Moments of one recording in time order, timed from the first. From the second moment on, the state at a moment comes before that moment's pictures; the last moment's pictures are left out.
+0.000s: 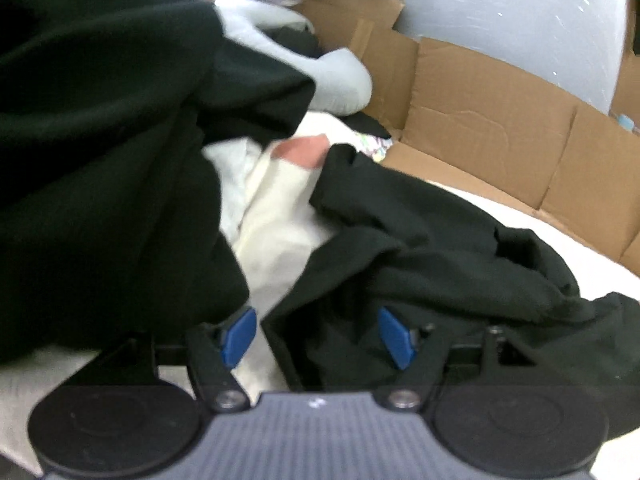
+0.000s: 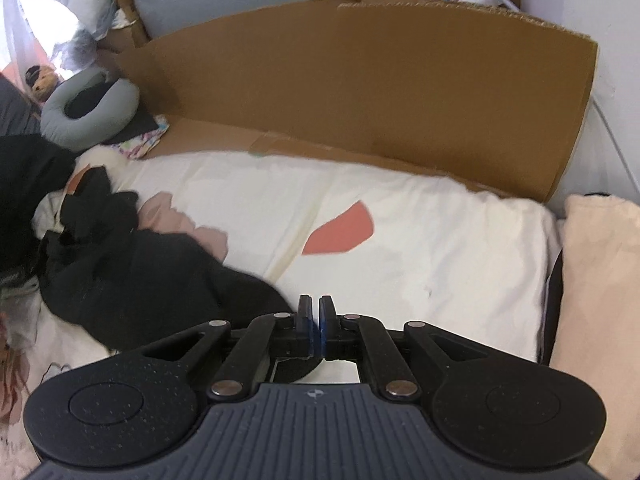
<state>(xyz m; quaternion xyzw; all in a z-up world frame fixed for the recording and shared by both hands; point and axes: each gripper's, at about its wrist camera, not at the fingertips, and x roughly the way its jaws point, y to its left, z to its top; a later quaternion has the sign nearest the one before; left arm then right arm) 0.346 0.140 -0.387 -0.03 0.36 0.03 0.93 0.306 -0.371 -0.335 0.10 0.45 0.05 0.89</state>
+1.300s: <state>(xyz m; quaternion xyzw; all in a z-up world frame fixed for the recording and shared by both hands) 0.182 0.108 -0.333 -0.15 0.39 -0.14 0.90 0.249 -0.284 -0.332 0.18 0.48 0.18 0.84</state>
